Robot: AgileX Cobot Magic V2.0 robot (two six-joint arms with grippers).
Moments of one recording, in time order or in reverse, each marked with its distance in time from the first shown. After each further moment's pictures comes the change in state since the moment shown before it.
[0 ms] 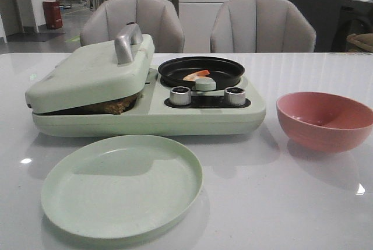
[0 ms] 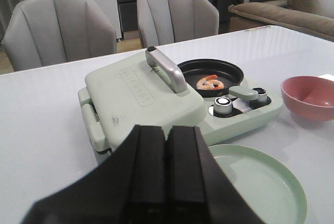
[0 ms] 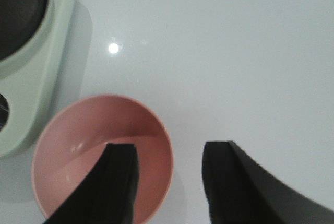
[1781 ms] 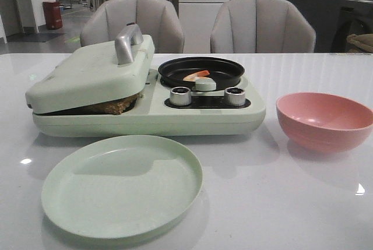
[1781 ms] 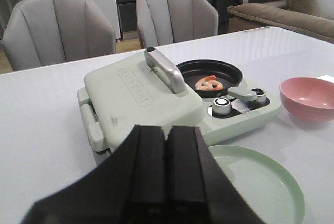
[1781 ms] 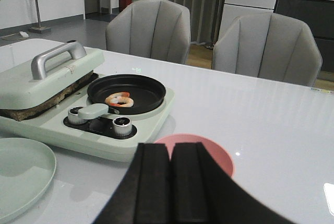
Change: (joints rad) left arm 0.000 0.000 0.000 -0.006 0.000 0.000; right arm 0.260 -1.287 0.850 0.016 -0.273 0.000
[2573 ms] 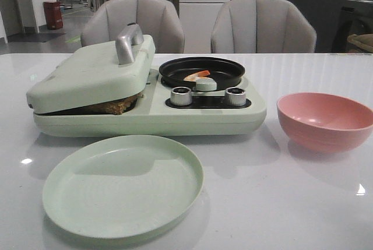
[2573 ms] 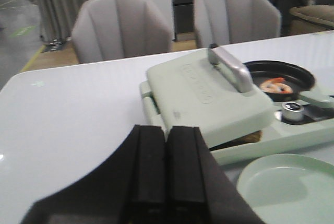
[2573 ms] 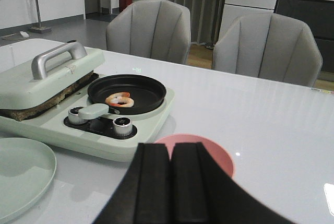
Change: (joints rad) left arm 0.128 0.000 0.087 0.285 -0.130 -0.260; right arm 0.000 0.000 0.000 0.000 0.000 0.000
